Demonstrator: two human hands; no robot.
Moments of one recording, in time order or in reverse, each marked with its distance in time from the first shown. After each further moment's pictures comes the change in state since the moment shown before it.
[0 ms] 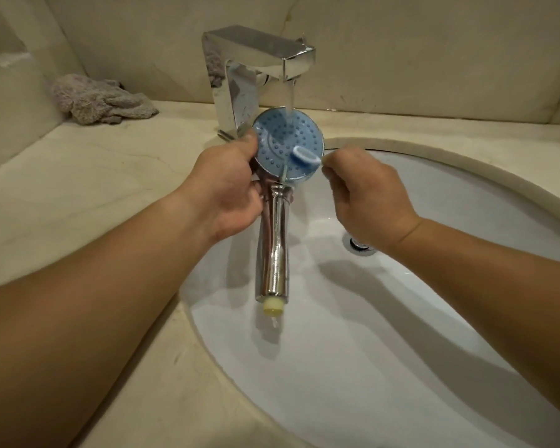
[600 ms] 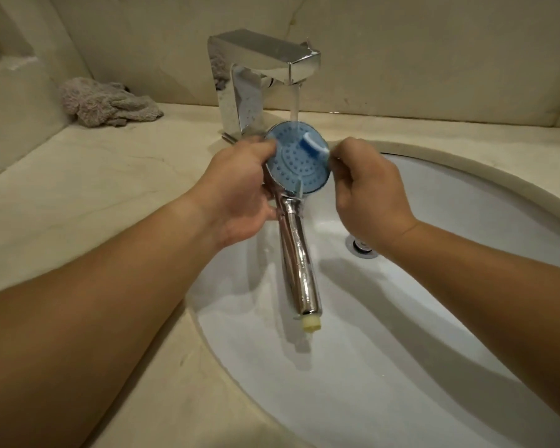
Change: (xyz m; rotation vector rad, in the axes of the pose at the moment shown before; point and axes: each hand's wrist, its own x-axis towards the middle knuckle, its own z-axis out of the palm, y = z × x) left_hand -0.007 0.000 0.006 0.110 -0.051 -0.016; right_hand 0.007 -0.011 0.004 0.102 0.035 0.249
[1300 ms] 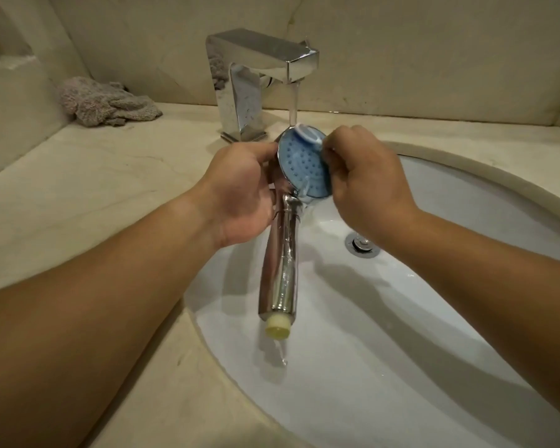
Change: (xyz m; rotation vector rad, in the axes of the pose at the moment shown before) left_hand 0.006 -0.002 -0.003 -0.094 -0.145 0.011; right_hand 0.011 -0.015 -0.011 -0.068 -0.007 -0.085
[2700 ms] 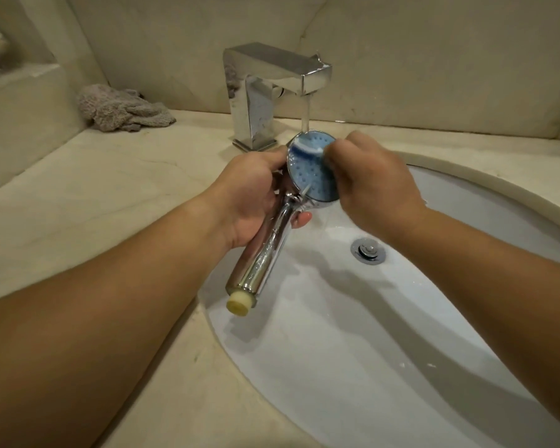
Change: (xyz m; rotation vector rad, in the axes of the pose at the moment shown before) left_hand -0.003 0.004 -0.005 0.121 0.022 -0.103; right_hand 0.006 0.008 -0.002 -0.140 -0.072 -0.202
